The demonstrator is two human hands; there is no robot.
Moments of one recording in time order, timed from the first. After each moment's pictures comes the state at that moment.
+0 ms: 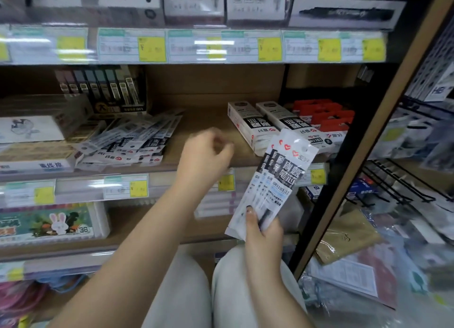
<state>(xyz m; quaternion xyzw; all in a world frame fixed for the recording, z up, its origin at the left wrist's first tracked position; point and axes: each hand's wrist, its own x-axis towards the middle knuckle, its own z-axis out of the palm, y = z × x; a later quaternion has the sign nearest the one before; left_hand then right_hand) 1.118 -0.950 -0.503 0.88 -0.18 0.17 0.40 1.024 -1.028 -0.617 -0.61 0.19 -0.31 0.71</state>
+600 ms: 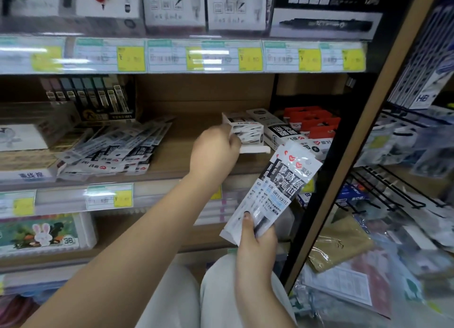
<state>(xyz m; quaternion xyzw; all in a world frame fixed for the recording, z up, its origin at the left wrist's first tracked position) 1.138 -0.998 -0.493 0.88 -0.23 0.24 0.33 1.028 -1.034 -0.612 -0.55 0.25 -0.32 0.73</state>
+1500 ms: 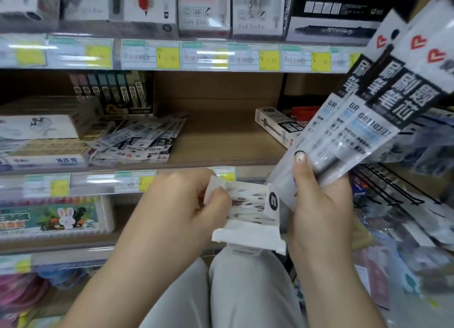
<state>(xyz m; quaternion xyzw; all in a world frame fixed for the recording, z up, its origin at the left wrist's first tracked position) 0.981 -0.887 -0.459 0.87 -0.28 0.14 0.39 0.963 -1.040 -0.487 -0.58 0.07 -0.39 0.72</state>
